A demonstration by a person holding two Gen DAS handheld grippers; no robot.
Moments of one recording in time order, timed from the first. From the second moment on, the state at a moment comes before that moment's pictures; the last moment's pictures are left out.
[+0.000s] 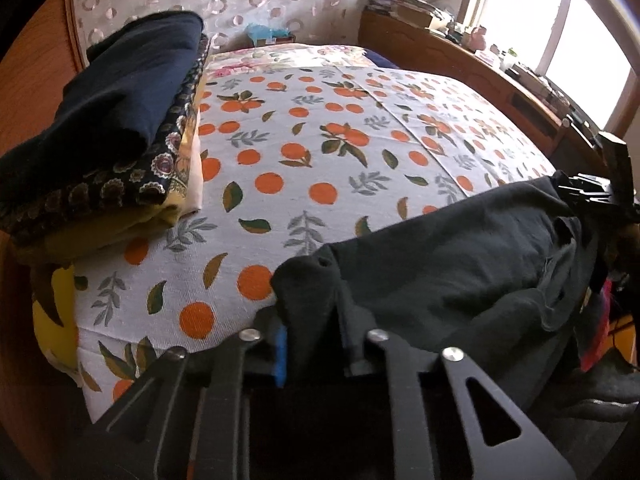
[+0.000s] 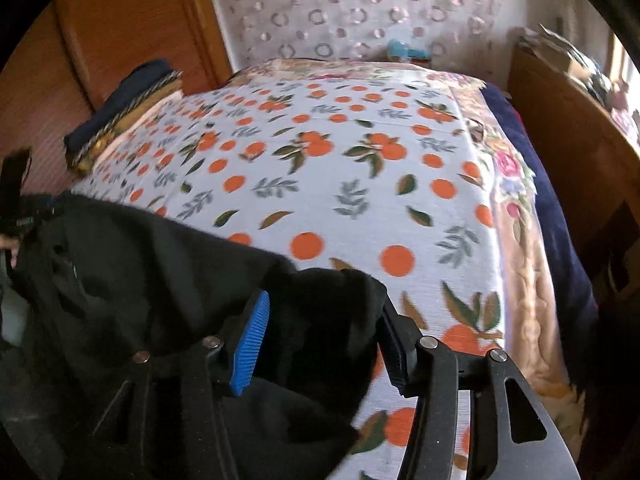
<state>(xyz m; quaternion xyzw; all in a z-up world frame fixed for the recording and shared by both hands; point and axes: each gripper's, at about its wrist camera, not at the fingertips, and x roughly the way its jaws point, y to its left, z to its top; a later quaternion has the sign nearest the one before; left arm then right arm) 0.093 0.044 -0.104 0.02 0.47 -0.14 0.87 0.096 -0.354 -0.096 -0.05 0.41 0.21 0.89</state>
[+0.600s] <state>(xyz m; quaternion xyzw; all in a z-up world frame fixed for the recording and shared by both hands) -0.027 0.043 0.112 -0.02 0.20 -0.19 0.96 -0.068 -0.391 0.105 -0.05 0.13 0.25 0.96</state>
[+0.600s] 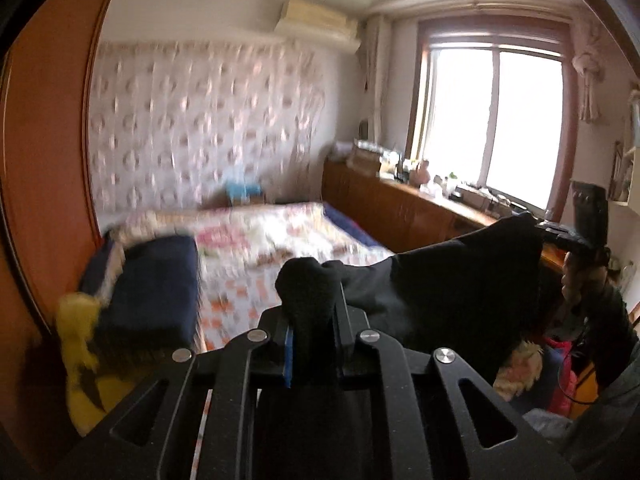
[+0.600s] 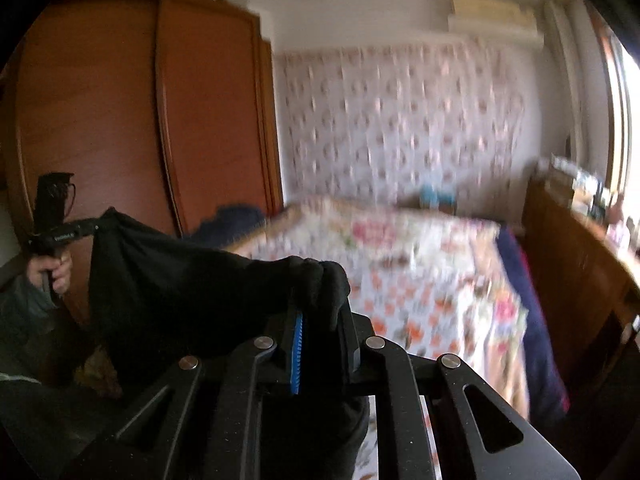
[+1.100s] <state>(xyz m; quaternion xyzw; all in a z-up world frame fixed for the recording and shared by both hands) -0.039 0.050 0.233 0.01 0.05 -0.18 0.98 -0.131 -0.406 0.228 -0.12 -0.01 0.21 0.97</state>
